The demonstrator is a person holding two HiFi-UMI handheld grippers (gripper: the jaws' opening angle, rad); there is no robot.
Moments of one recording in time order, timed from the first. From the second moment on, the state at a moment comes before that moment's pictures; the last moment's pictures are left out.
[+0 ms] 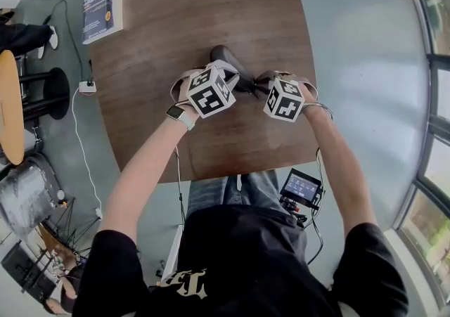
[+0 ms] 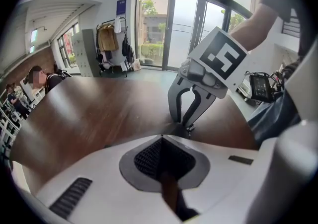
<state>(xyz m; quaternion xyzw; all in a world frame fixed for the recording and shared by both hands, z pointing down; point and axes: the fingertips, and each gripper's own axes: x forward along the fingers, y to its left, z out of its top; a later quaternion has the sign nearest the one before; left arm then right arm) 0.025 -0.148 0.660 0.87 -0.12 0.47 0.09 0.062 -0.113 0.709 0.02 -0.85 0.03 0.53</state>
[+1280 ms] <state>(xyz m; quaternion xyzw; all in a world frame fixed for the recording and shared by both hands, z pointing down) 0.015 -0.145 0.667 0.88 -0.16 0.43 0.14 0.021 -0.065 0.703 0.02 -0.86 0.13 0.50</state>
